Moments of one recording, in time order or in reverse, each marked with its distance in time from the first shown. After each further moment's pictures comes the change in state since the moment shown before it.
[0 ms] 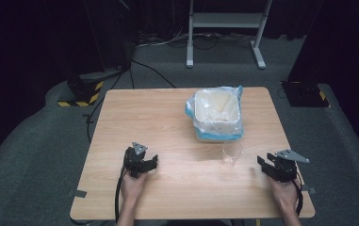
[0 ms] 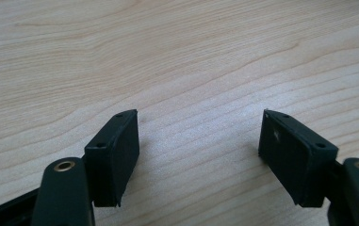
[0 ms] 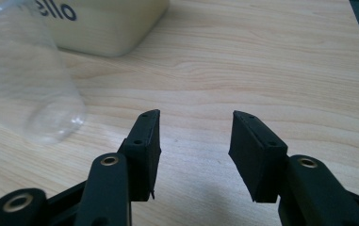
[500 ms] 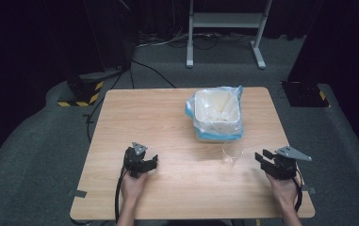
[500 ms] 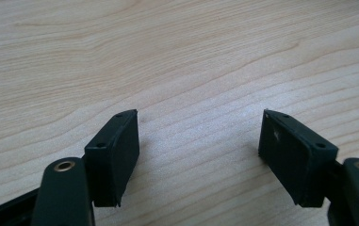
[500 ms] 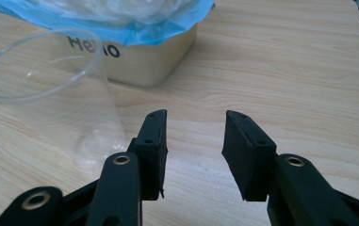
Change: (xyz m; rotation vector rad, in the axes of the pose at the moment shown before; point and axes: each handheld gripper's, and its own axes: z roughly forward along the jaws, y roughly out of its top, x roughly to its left) left arm 0.000 0.000 0.000 0.000 0.000 0.000; right arm 0.011 0.019 -0.013 -0.058 0.074 -0.011
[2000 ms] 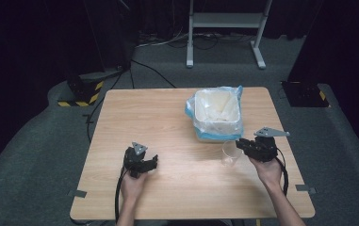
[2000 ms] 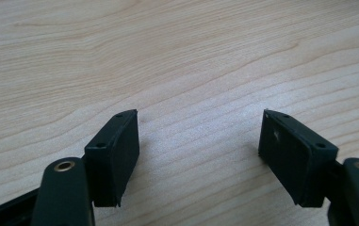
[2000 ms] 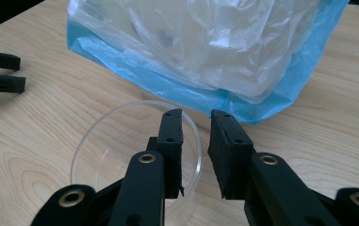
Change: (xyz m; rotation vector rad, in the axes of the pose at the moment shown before) left arm 0.000 0.000 0.000 0.000 0.000 0.000; right arm 0.031 0.059 0.040 0.075 0.219 -0.070
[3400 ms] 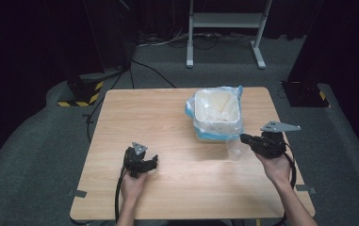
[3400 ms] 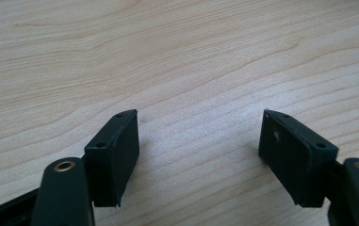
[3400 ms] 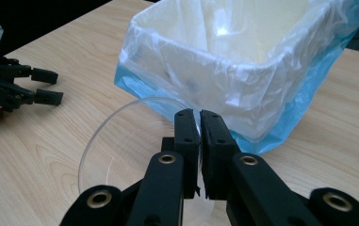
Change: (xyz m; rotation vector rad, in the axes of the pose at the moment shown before) left arm 0.000 0.000 0.000 0.000 0.000 0.000; right arm 0.011 0.032 -0.040 -0.038 0.043 -0.068
